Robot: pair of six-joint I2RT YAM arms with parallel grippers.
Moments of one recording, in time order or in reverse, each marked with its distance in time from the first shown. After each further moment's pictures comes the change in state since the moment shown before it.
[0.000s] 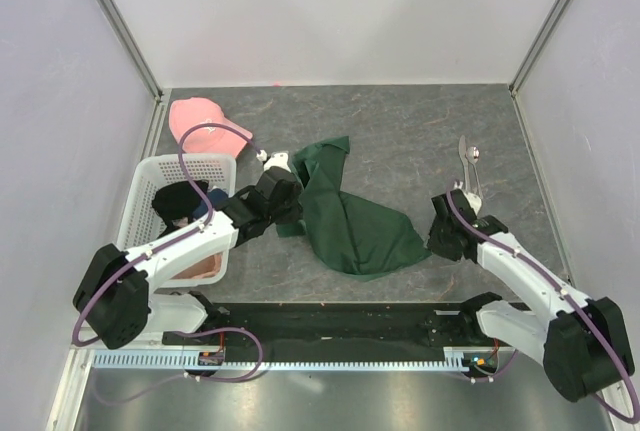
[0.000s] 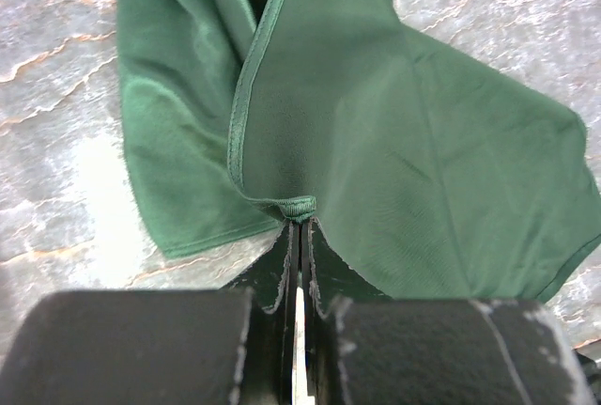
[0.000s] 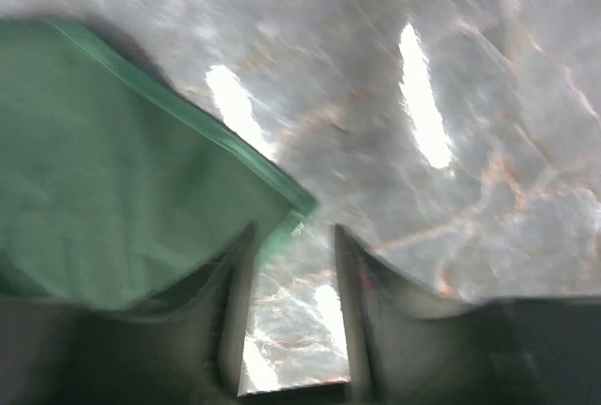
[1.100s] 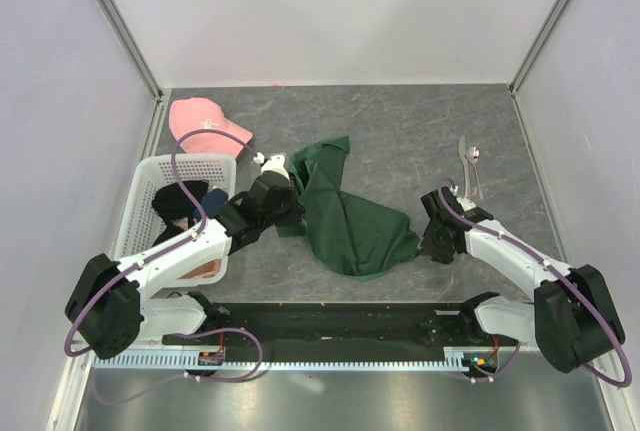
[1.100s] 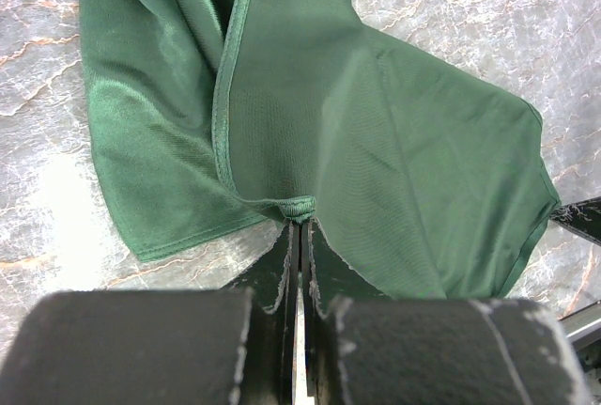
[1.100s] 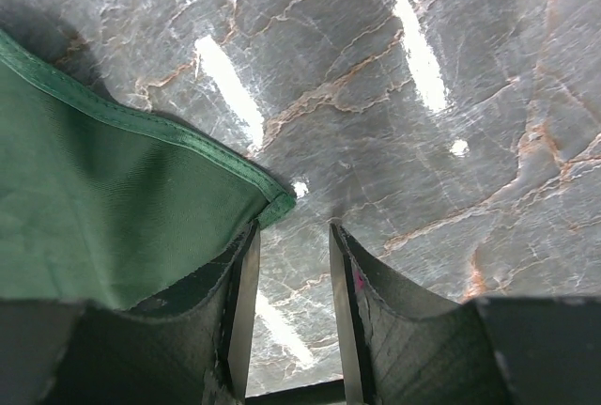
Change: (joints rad) left arm 0.000 -0.068 -0.069 0.089 0.053 -0.006; right arm 0.031 0.133 0.009 -0.021 -0.008 0.153
